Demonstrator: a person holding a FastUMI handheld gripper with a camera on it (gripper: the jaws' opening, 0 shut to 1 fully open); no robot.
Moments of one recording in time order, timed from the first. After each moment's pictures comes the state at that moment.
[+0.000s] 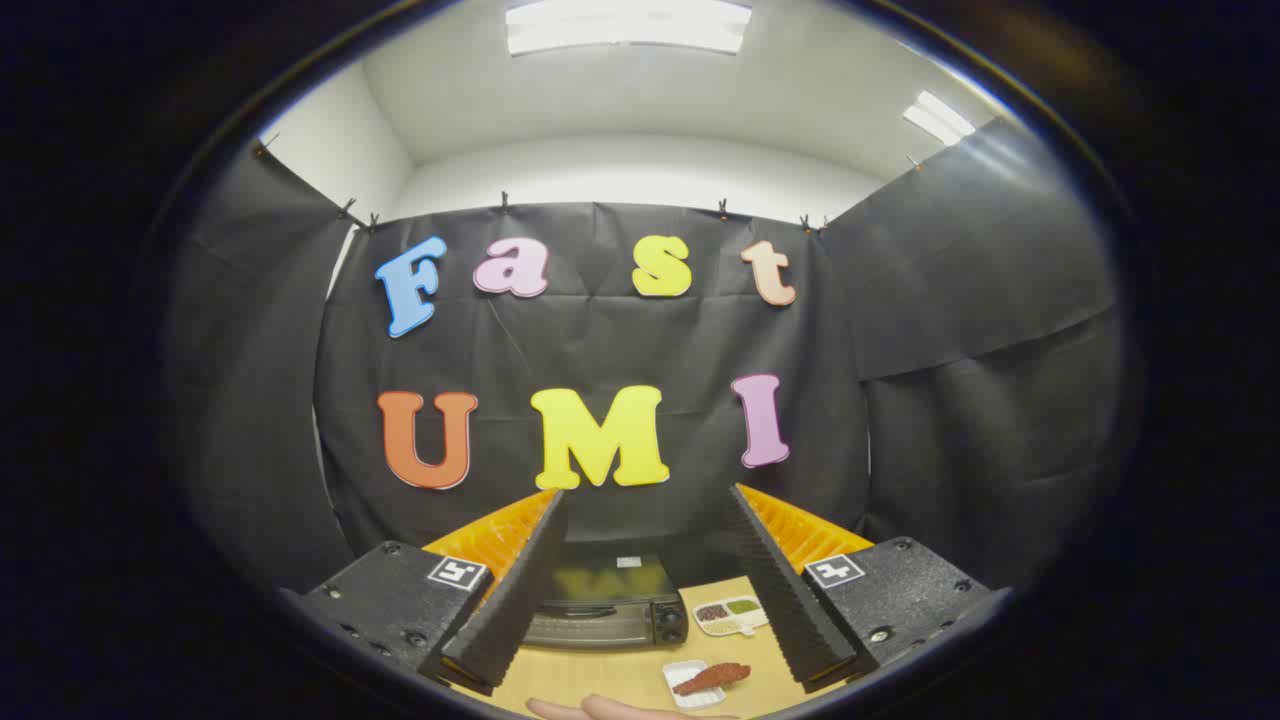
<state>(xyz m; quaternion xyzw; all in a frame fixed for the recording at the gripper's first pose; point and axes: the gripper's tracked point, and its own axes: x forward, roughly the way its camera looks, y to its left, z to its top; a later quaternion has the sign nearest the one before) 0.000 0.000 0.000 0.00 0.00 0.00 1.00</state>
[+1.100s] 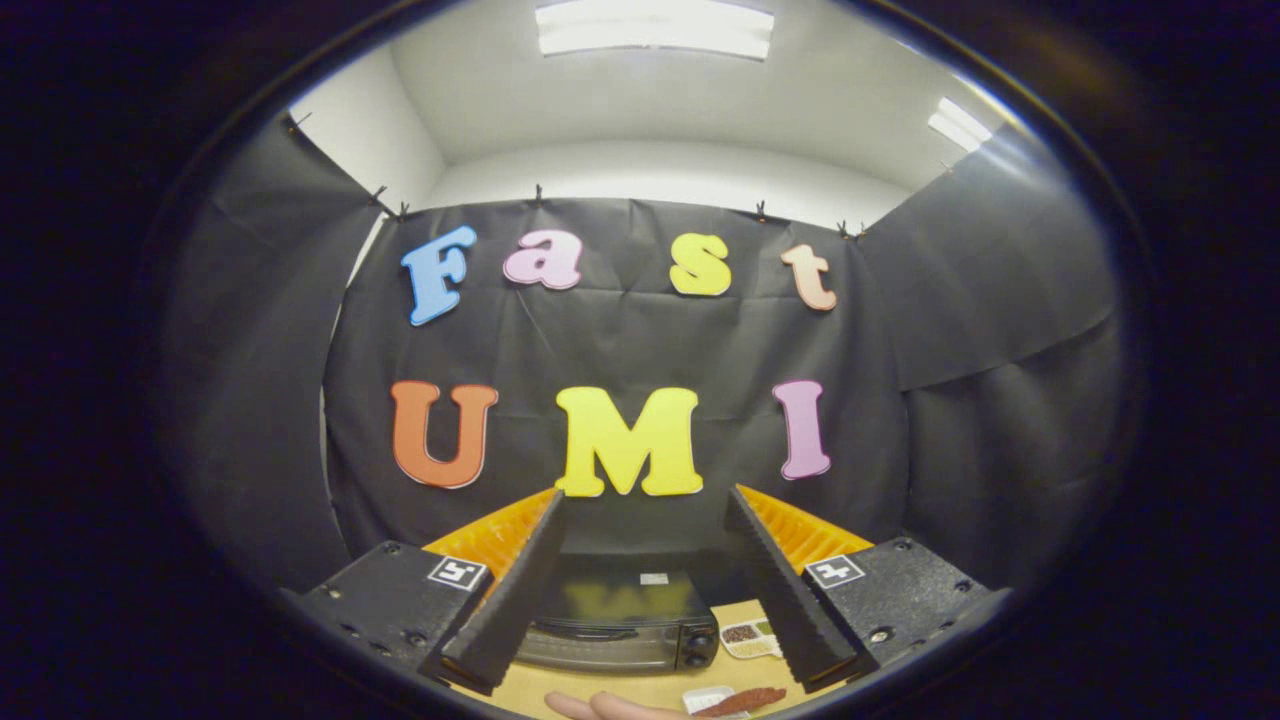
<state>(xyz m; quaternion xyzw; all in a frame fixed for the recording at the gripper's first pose) 0.101 0.039 -0.074 -0.02 -0.01 0.03 1.00</state>
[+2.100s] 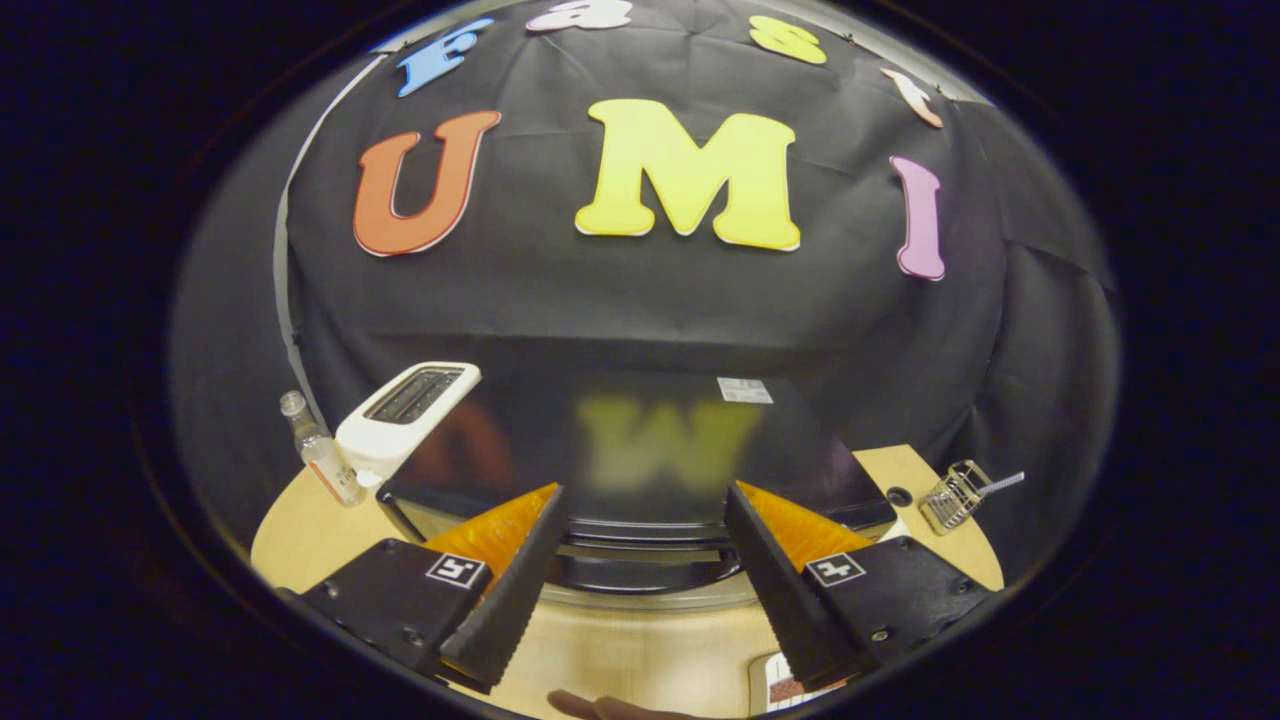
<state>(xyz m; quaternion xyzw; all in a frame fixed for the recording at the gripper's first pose) 0.238 0.099 -0.344 -0.06 0.31 0.05 0.95</state>
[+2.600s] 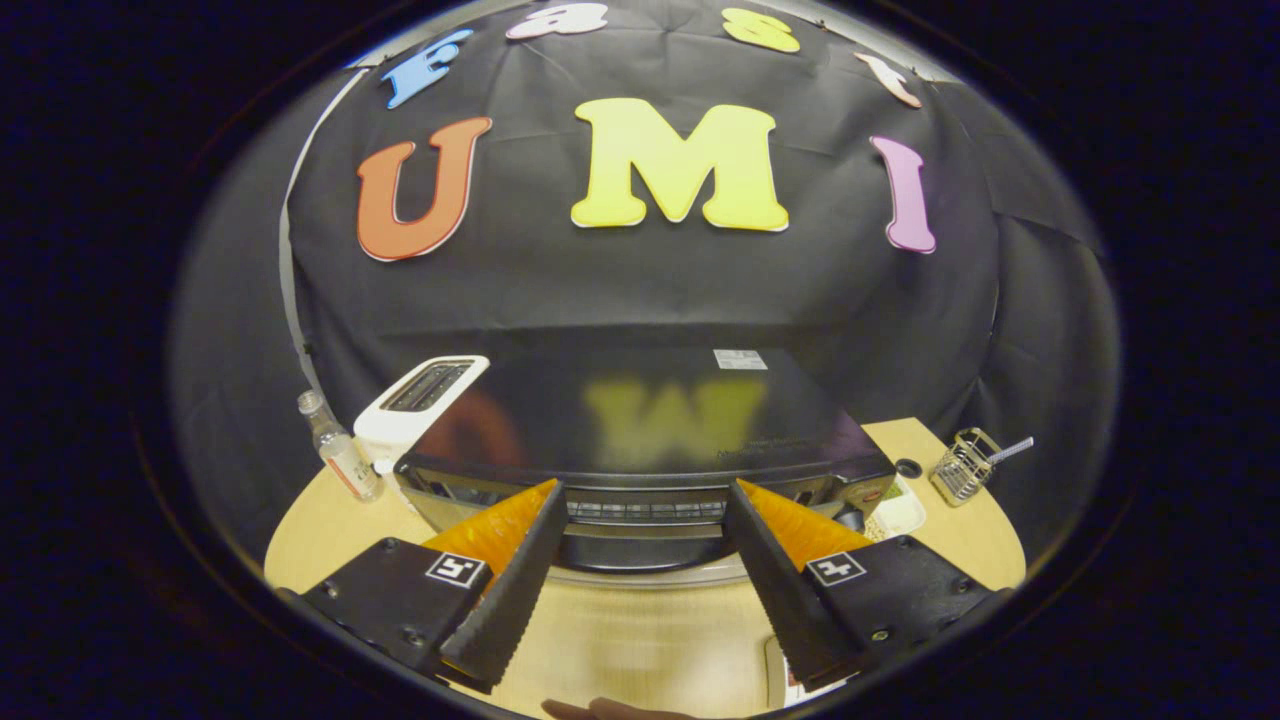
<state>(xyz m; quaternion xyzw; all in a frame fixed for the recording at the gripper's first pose) 0.201 0.092 -0.344 -0.03 0.30 0.05 0.95</state>
